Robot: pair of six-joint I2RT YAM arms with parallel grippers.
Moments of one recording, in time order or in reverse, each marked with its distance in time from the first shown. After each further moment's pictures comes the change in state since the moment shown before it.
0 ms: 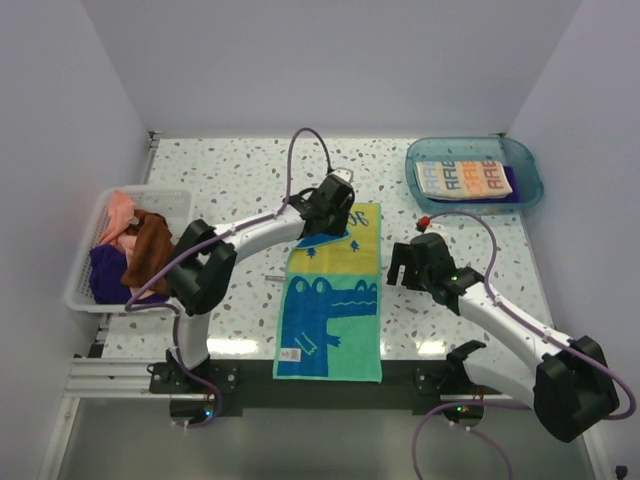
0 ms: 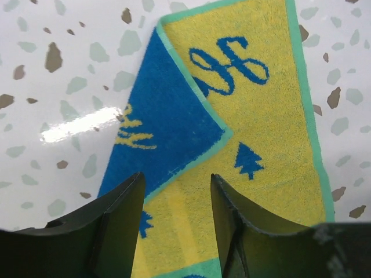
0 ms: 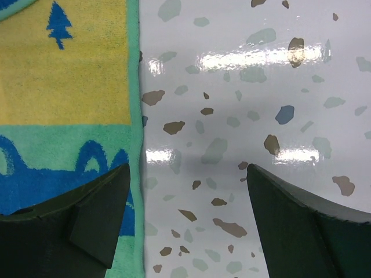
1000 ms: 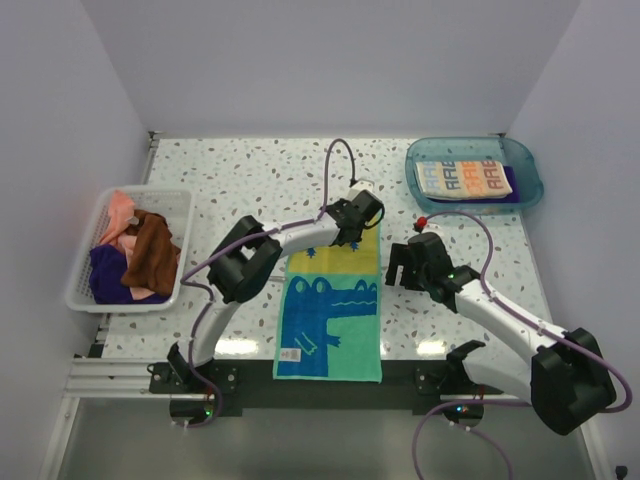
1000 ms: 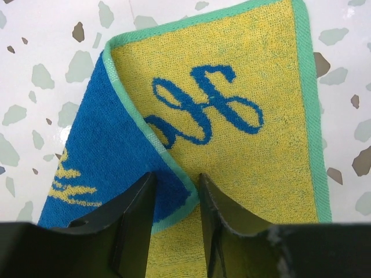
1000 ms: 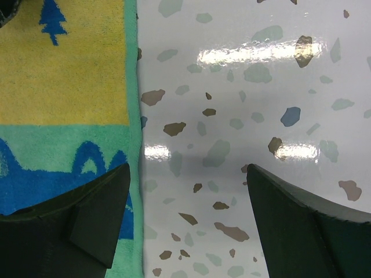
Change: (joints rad) left arm -0.090 0.319 0.229 0.018 -0.205 -0.061; right arm 0.000 0.043 0.000 0.023 -0.012 -0.004
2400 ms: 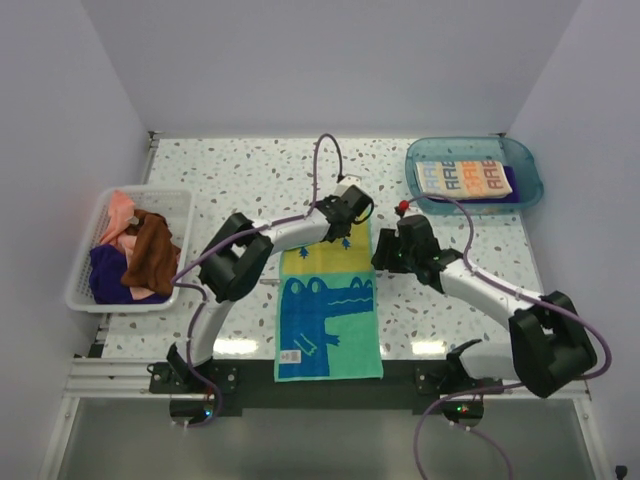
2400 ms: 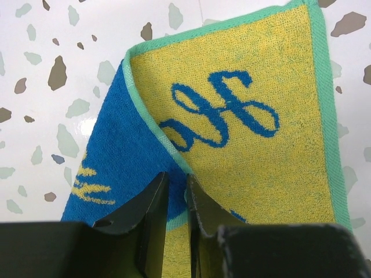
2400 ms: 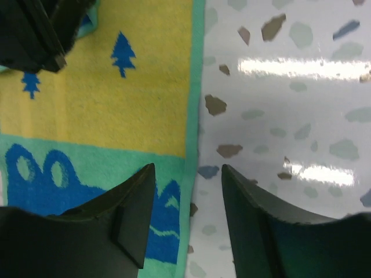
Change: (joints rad) left arm 0.044 -0.053 -0.061 -0.013 -0.047 0.011; right arm 0.000 0.175 0.087 0.159 -0.154 -0.033
